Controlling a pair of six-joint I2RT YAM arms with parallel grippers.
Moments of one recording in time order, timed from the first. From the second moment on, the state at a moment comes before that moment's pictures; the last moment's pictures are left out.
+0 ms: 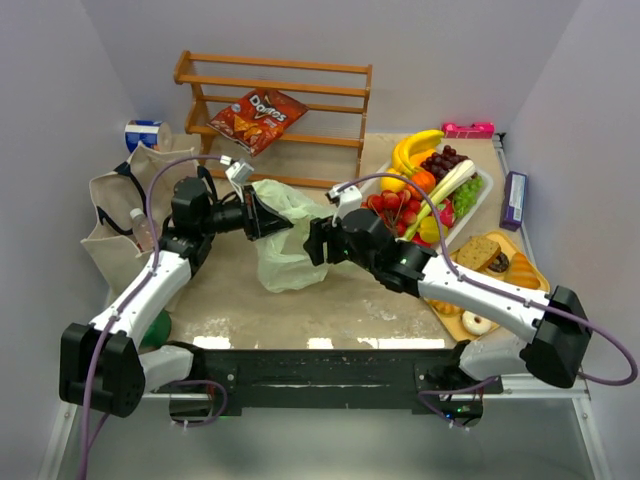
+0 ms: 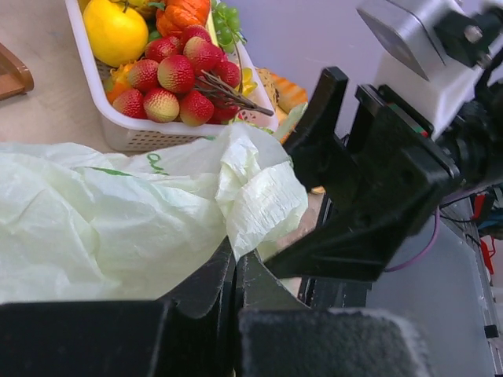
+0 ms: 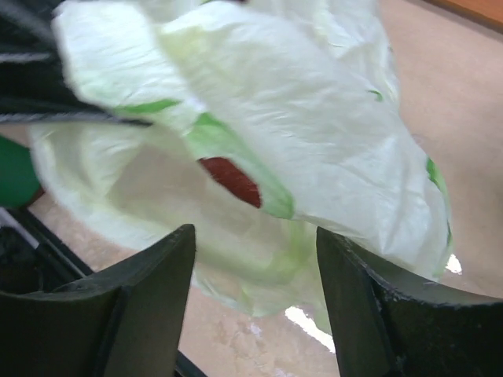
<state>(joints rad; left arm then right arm) -0.23 1.18 0.80 0.21 0.98 -0.44 0.97 1.32 1.02 -0.16 0.24 0.43</state>
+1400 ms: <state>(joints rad) -0.42 0.82 0.84 -0.03 0.52 -0.07 0.83 1.12 1.03 -0.18 -0.17 0.66</state>
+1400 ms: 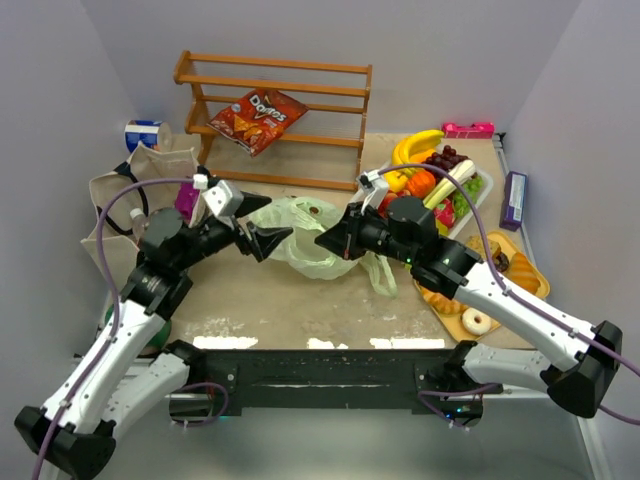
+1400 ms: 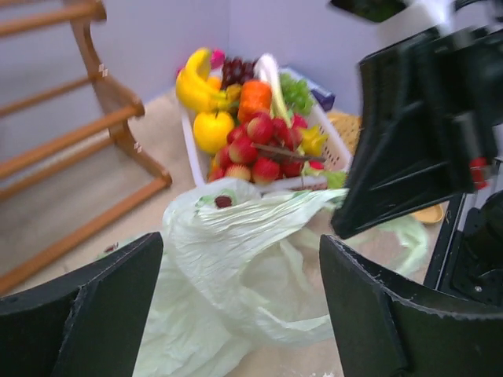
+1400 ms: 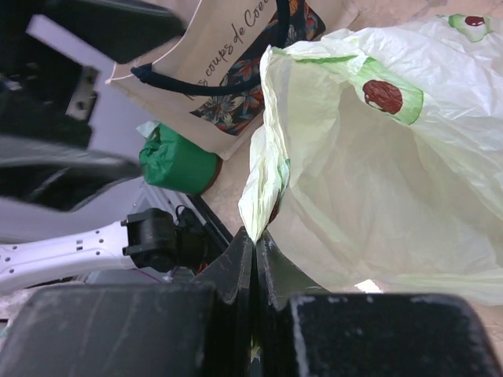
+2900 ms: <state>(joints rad) -0.65 0.98 0.98 0.09 0.64 -0.13 0.80 1.03 1.27 -0.36 0.19 0.52</state>
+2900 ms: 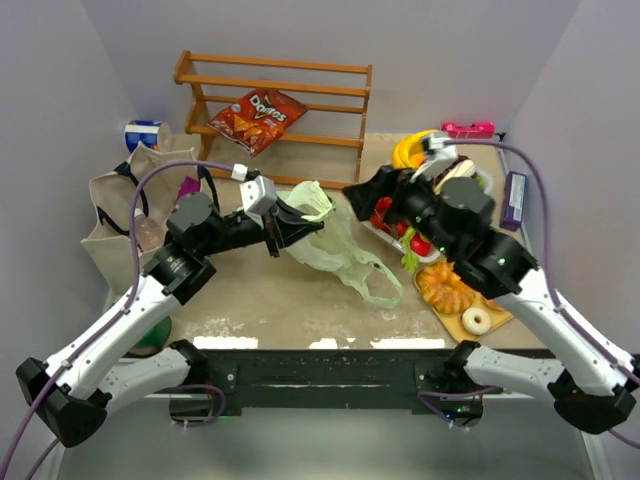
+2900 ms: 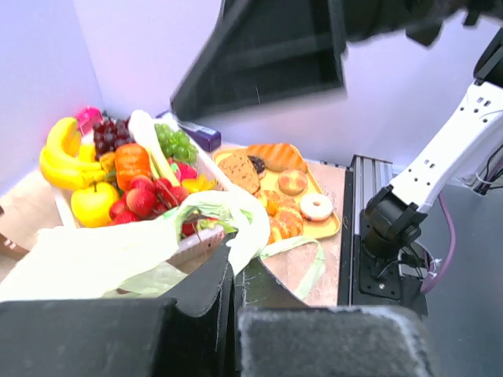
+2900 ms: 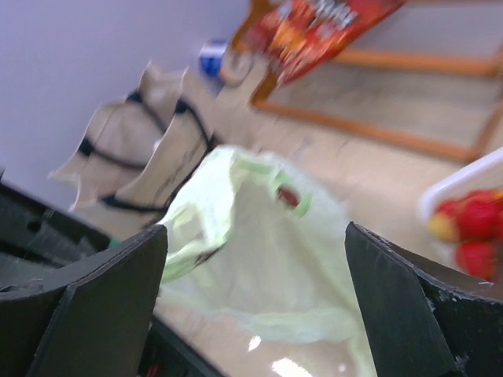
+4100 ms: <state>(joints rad) -0.56 0.95 0.86 0.19 0.70 -0.12 0.46 1.34 1.07 -0.54 0.14 0.33</state>
